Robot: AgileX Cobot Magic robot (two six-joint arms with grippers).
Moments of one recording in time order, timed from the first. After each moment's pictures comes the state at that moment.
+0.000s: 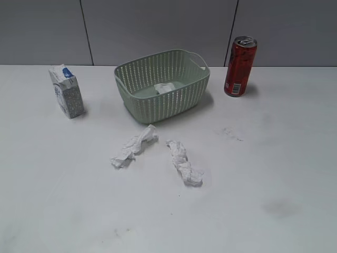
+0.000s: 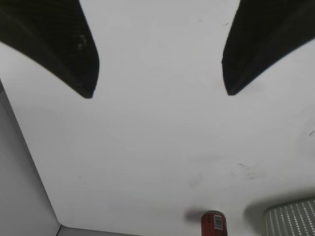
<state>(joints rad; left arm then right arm) -0.15 0.00 -0.50 0.01 1.05 0.08 0.03 0.00 -0.42 0.04 0.94 -0.08</state>
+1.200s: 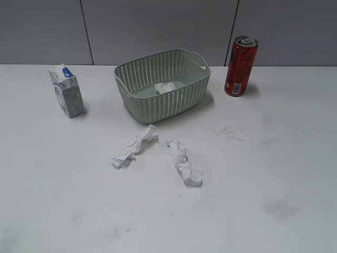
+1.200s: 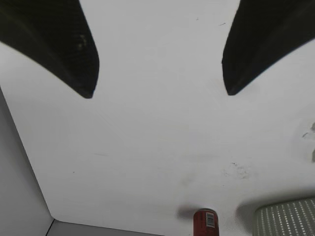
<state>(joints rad) -0.15 0.21 -0.57 0.01 0.75 0.08 0.07 0.00 -0.42 0.04 0.94 -0.08</state>
